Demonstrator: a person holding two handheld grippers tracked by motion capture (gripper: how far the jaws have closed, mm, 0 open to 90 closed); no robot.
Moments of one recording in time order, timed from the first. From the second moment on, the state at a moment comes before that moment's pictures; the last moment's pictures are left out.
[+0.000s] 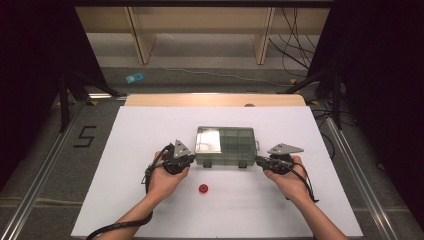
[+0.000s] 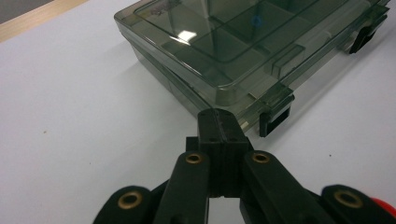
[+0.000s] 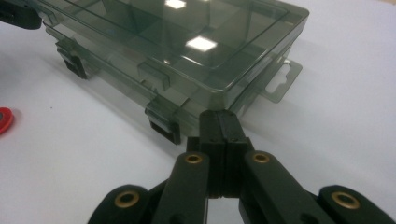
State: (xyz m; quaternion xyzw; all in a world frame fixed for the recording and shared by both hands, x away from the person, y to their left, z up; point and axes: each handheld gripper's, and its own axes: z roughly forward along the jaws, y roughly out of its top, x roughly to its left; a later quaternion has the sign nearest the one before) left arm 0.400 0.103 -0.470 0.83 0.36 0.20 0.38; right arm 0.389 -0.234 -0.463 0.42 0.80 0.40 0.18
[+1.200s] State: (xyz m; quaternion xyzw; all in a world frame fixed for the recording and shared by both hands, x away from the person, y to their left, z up) left arm 0.415 0.088 -0.449 0.77 0.38 0.24 0.45; right arm 0.394 -0.228 -0.448 0.41 0.74 0.47 0.25
